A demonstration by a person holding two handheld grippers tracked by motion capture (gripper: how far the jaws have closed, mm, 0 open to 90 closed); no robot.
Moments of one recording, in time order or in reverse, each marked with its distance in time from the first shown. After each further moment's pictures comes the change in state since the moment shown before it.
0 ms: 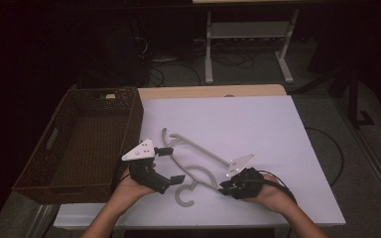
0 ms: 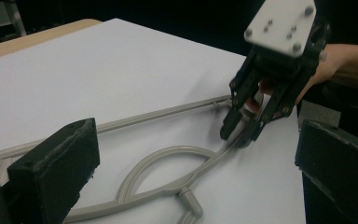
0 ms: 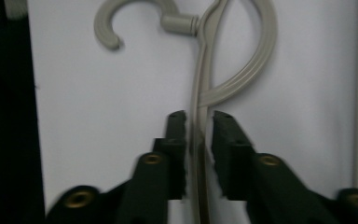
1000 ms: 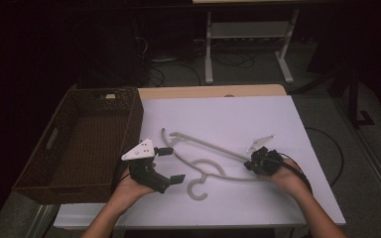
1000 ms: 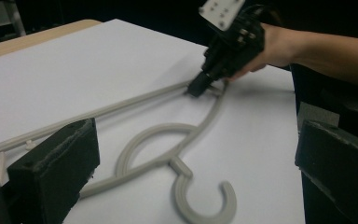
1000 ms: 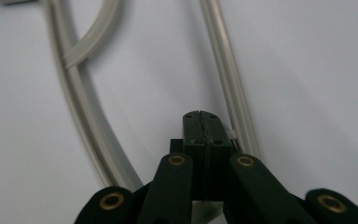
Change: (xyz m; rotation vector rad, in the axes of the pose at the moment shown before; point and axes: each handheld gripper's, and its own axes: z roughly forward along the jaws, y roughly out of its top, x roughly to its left) left arm 0.001 0.000 0.000 -0.004 -0.001 -0.008; right arm -0.067 -0.025 -0.023 0.111 -0.267 0.217
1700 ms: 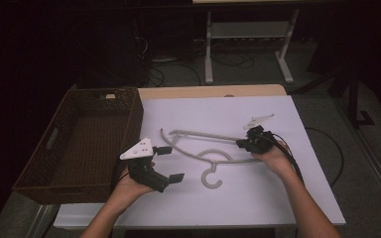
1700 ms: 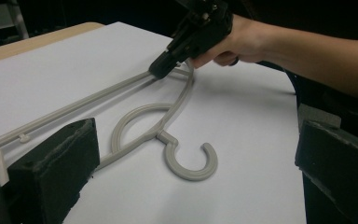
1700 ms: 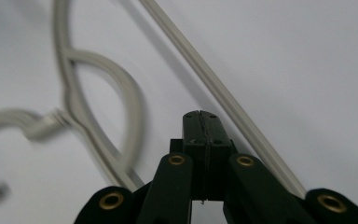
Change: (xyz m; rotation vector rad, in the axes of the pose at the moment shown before) left arm 0.001 0.001 -0.002 -0.014 0.004 -0.003; right arm -0.032 0.043 0.010 -0.176 0.018 0.100
